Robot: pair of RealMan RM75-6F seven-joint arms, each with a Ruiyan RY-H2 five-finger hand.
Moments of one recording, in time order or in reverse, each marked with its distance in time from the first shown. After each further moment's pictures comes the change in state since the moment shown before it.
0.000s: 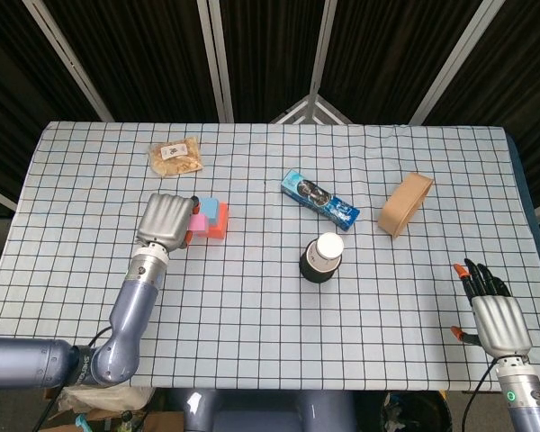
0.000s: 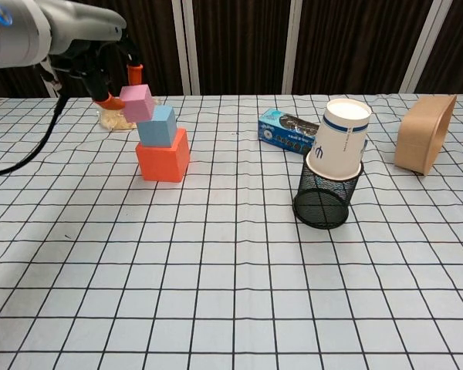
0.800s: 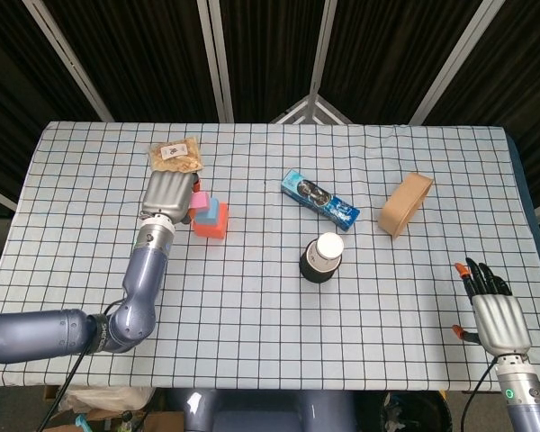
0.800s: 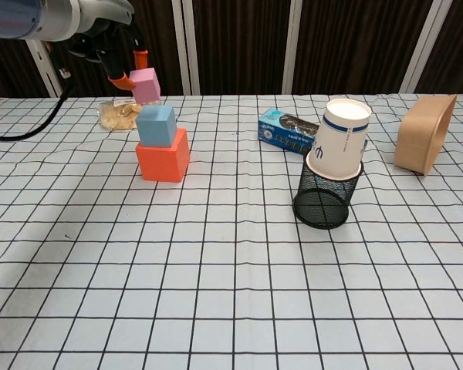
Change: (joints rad) left arm -0.116 -0.005 -0.039 0.224 -0.184 -0.132 -0.037; right arm 0.005 -0.013 0.007 0.007 0.024 -0.009 -0.031
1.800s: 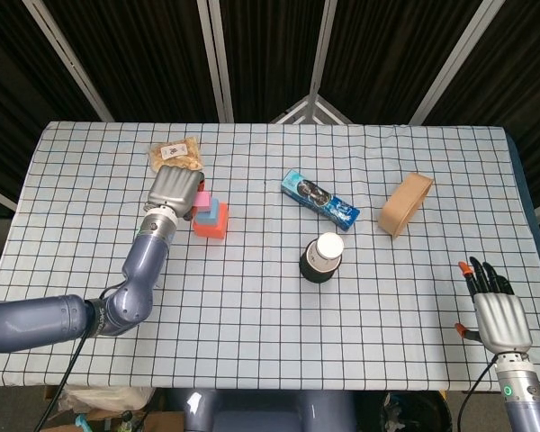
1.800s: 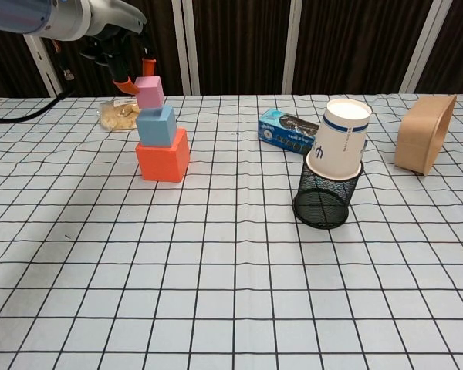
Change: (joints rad) left arm -0.075 0.043 0.092 0.097 -0.043 -0.188 -0.014; right arm 0.002 -0.014 0.012 0.001 0.043 -0.003 -0.045
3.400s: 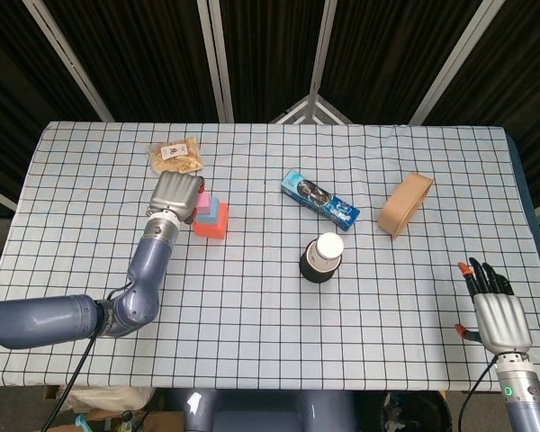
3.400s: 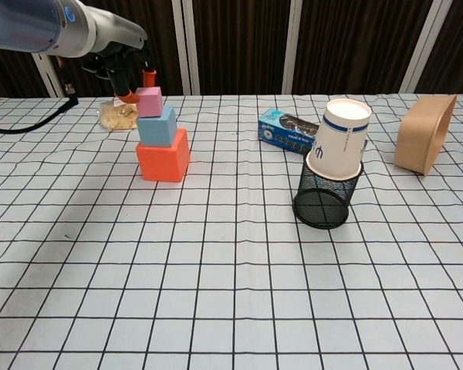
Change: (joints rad) left arm -0.055 -0.029 0.086 0.031 -0.028 0.024 -0.048; right arm 0.001 0.002 -0.003 0.002 0.000 -0.001 0.006
